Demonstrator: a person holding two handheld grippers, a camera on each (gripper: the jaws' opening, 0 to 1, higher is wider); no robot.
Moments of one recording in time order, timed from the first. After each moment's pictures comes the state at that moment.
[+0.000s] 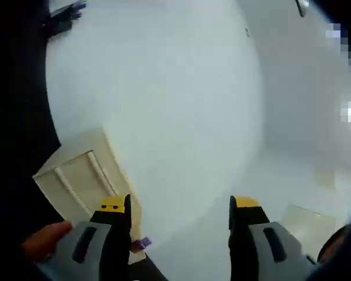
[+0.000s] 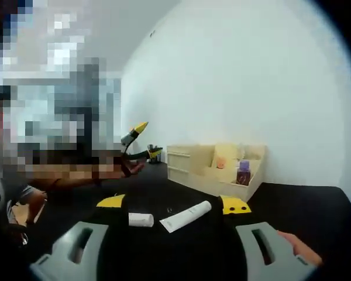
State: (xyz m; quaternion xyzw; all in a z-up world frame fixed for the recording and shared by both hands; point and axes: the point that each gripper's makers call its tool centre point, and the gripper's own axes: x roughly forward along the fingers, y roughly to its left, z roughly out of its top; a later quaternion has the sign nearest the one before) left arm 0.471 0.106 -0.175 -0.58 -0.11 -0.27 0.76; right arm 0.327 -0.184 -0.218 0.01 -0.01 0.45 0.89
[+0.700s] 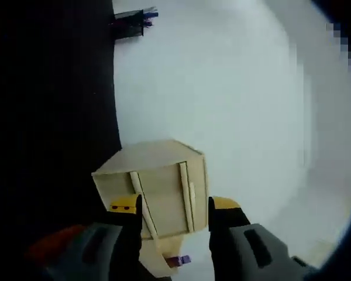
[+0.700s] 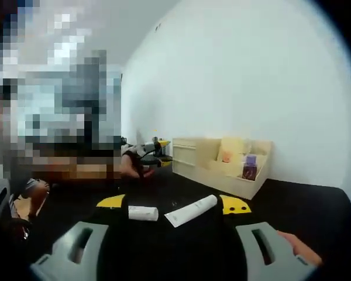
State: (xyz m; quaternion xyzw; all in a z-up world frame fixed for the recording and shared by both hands) left arm 0.518 0.132 -0.242 -0.66 -0.06 -0.08 0.75; right arm 0.323 -0.179 -0.227 -0.01 0.01 0.46 0.89
